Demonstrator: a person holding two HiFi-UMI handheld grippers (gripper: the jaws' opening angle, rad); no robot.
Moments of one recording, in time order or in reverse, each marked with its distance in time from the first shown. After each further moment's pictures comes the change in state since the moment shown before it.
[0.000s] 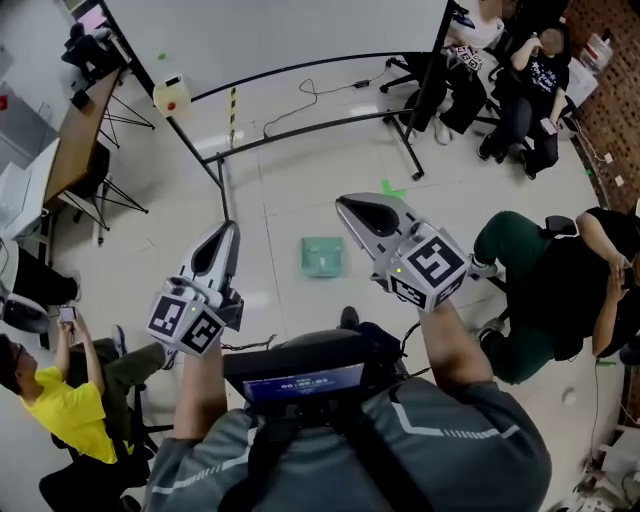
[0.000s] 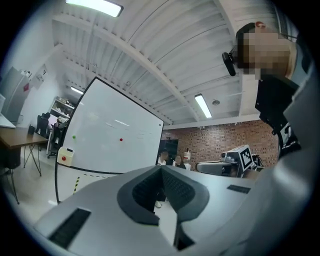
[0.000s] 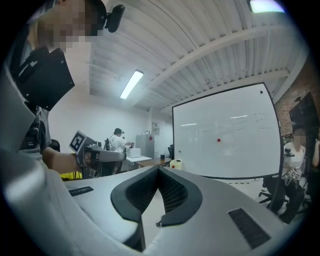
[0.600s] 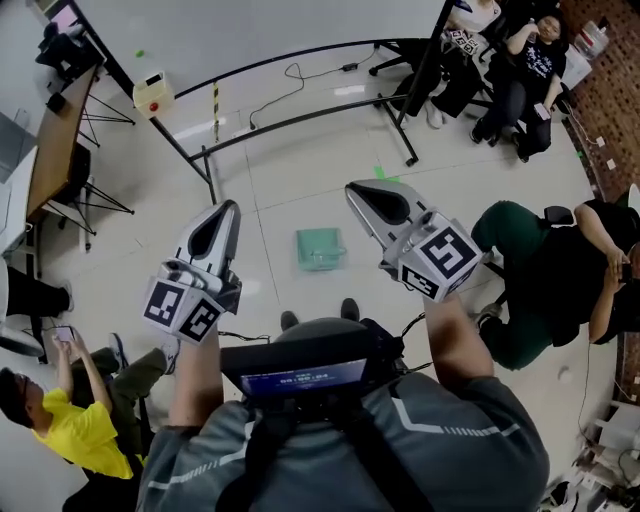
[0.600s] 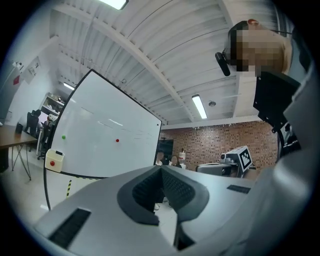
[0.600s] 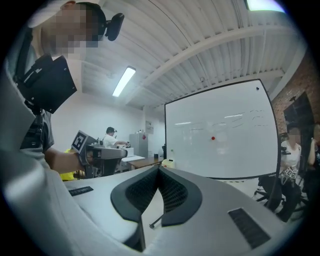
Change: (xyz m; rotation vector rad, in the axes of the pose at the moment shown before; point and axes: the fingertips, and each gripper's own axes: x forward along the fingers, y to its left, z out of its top) left arm 0.071 0.097 0.020 0.028 -0.003 -0.084; right arm 0.090 -0.060 -0.005 0.014 -0.004 -0.047
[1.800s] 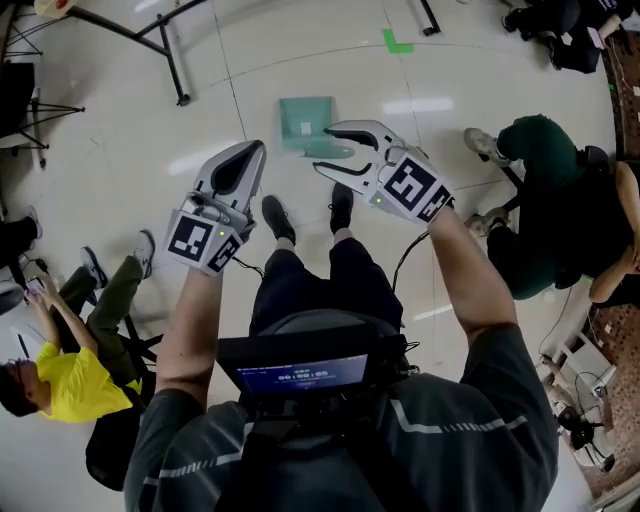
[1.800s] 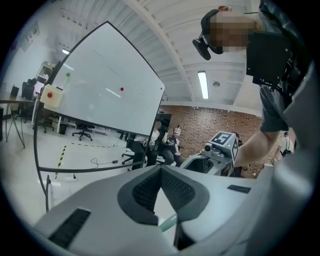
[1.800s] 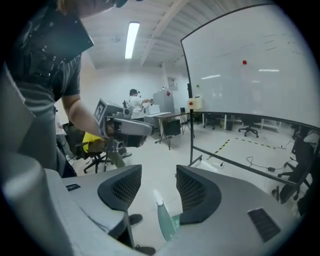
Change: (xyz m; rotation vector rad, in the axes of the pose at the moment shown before) left arm 0.073 0.104 -0.351 -0.116 0.286 -0.089; right arm 0.103 -0.016 -0.389 0.017 0.490 0.369
